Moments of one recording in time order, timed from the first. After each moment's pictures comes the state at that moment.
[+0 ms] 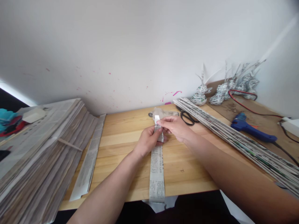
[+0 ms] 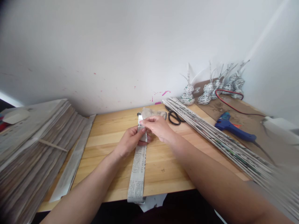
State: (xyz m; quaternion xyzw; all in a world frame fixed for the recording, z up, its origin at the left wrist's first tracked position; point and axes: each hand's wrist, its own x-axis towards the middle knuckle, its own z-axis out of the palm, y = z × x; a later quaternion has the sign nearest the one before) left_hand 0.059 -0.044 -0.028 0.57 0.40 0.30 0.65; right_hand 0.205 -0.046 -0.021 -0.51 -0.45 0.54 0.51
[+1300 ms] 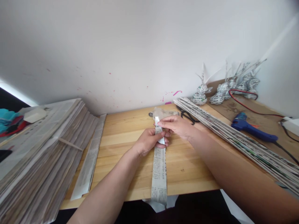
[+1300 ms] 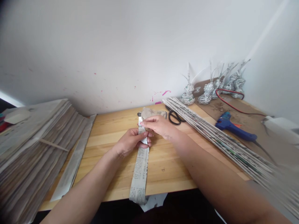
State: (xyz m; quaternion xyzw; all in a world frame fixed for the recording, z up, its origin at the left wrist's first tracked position) left_hand 0.051 -0.040 -0.028 0.55 0.35 0.23 0.73; right_hand 0.219 -0.050 -0.011 -0.46 -0.53 0.59 0.41
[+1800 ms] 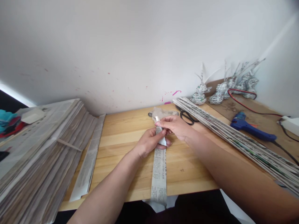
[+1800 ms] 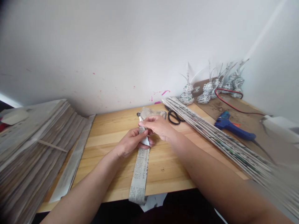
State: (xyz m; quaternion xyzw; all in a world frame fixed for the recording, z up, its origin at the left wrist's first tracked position) left_hand 0.057 -0.048 -0.022 0.56 0.36 0.22 0.71; right_hand 0.212 -0.046 -0.018 -0.48 -0.45 0.59 0.47
